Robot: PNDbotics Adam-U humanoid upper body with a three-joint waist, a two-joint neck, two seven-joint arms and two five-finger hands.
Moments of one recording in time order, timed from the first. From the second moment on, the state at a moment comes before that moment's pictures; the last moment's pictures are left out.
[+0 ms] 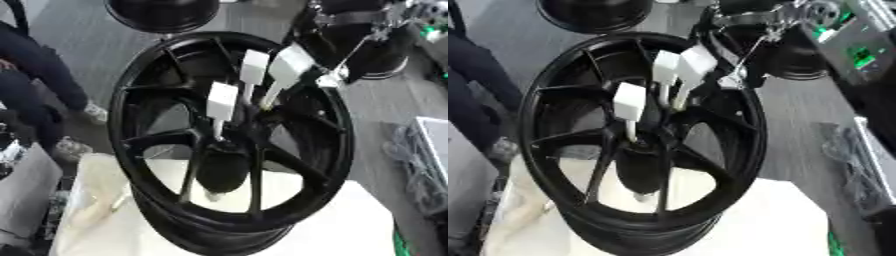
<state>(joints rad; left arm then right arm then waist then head) -0.14 0.19 0.33 -1.71 0.21 -0.04 -0.39 -0.94 -0.75 0.28 -1.55 0.33 -0.33 0.83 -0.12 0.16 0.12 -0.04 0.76</state>
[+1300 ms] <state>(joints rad) -0.11 0.18 0.42 -1.73 0.19 -0.06 -0.30 -0.33 -0.59 -0.43 -1.11 0.40 0.08 0.43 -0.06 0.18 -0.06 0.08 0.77</state>
